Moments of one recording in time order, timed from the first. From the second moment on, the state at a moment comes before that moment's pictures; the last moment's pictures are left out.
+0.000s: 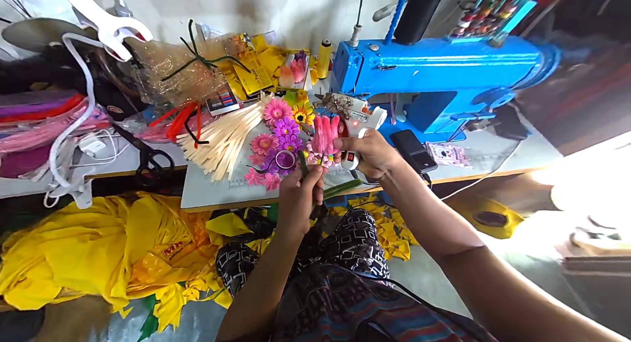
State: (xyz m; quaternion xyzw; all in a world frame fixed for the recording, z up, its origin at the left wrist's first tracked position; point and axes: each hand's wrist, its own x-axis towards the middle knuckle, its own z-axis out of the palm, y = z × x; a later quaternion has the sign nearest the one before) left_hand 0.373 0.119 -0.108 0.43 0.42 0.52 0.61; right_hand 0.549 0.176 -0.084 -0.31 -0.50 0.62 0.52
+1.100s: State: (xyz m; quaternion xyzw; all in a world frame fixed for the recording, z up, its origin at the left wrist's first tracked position) left_hand 0.377 0.125 -0.128 0.58 0.43 0.61 0.32; right_hand 0.552 0.185 -0.078 -0.27 -0.65 0.45 0.54
